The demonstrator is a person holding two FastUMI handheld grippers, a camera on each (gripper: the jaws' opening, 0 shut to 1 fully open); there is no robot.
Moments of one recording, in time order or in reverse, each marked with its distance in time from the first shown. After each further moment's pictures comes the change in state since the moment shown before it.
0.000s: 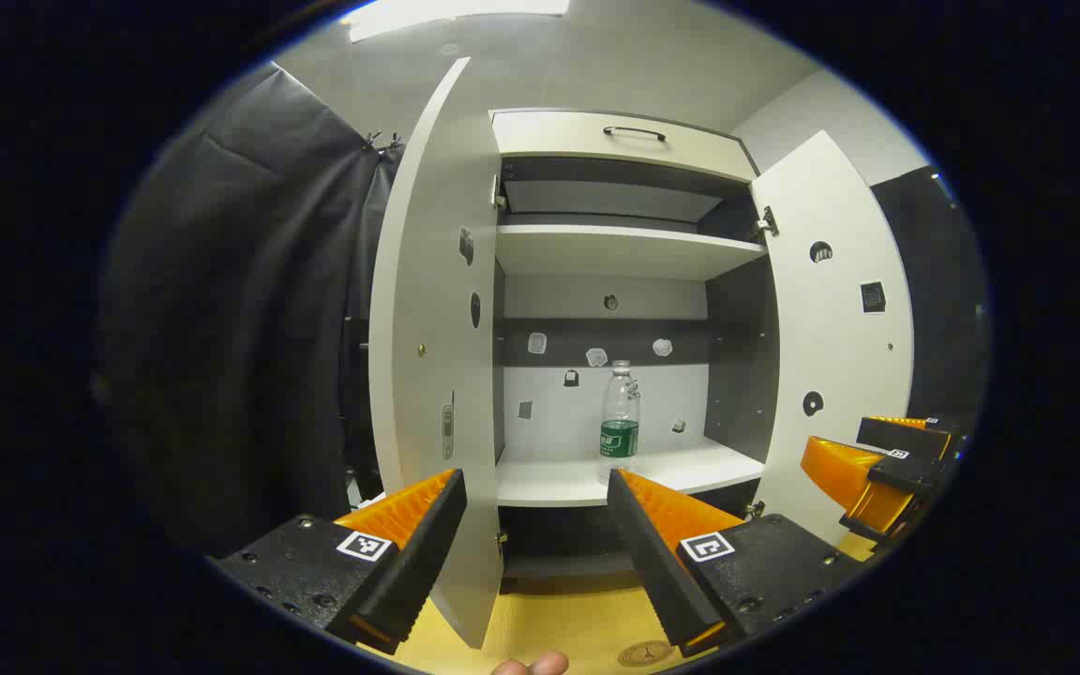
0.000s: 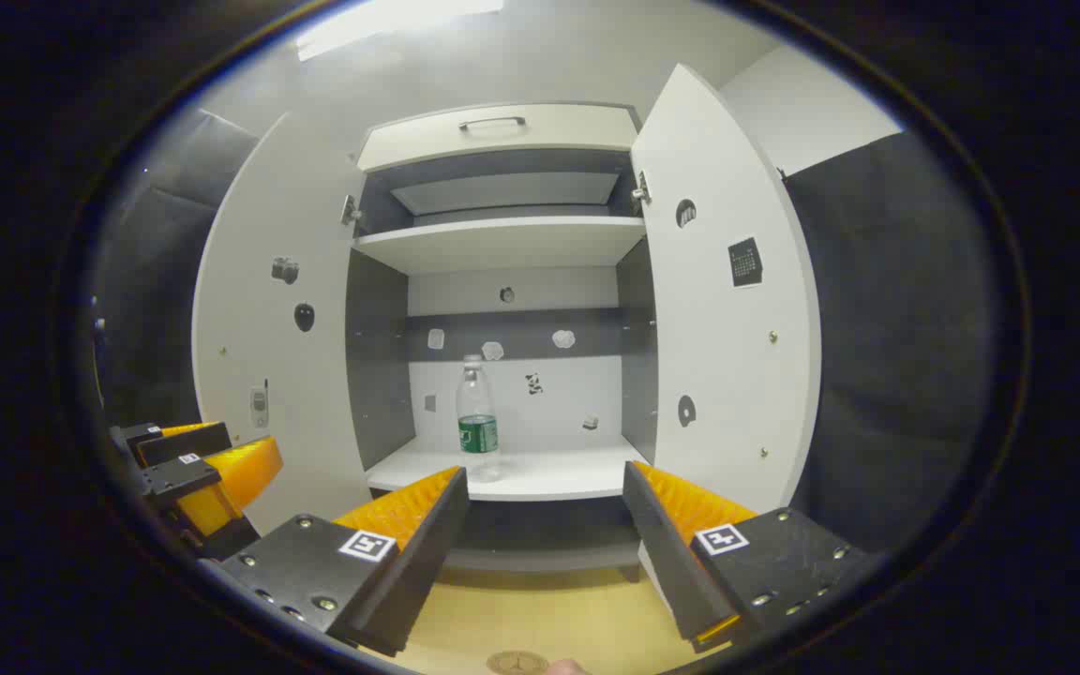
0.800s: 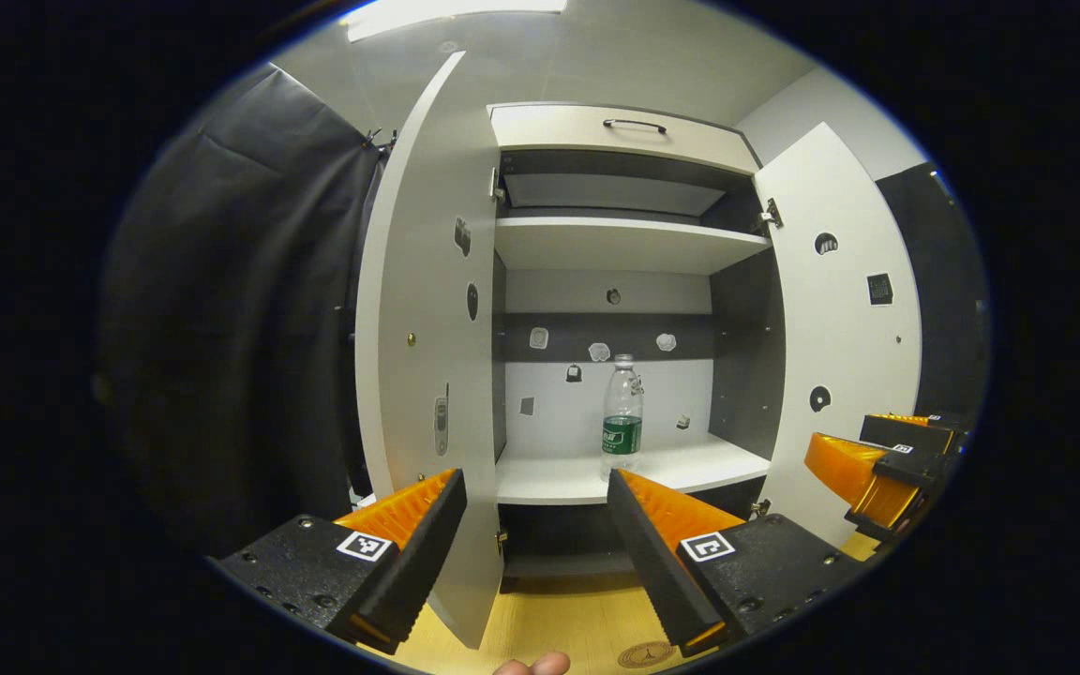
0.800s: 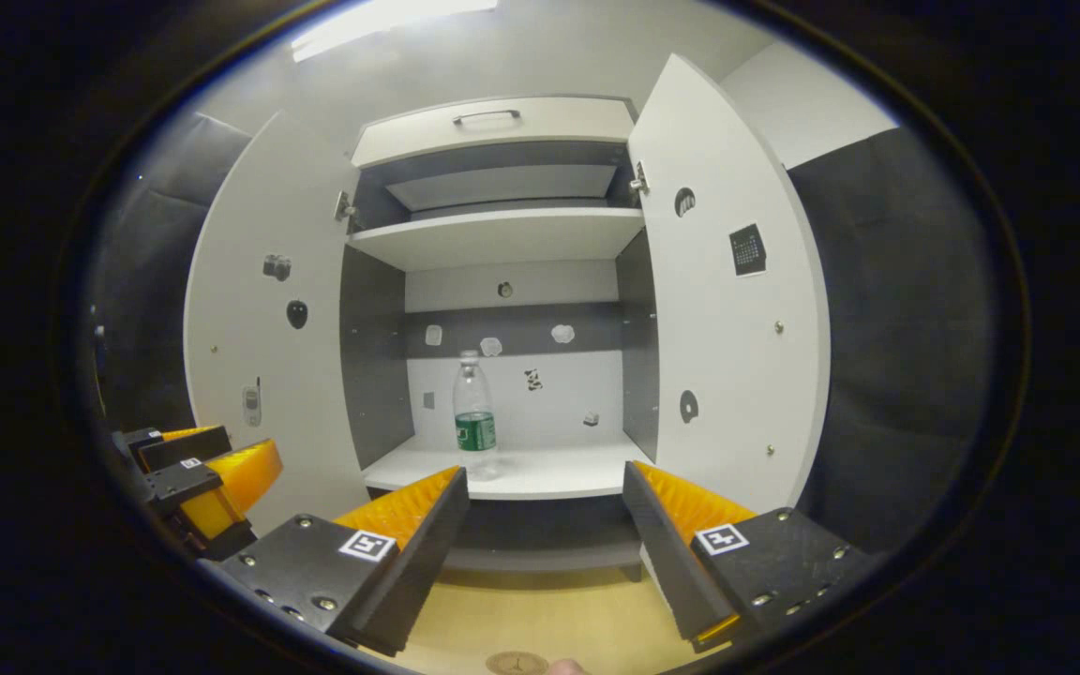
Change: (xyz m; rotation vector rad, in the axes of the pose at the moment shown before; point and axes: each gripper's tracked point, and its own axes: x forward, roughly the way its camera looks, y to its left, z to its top) left arm 0.008 -0.002 -0.009 0.004 0.015 0.017; right arm 0.011 -0.008 -0.005 0.010 0.013 0.002
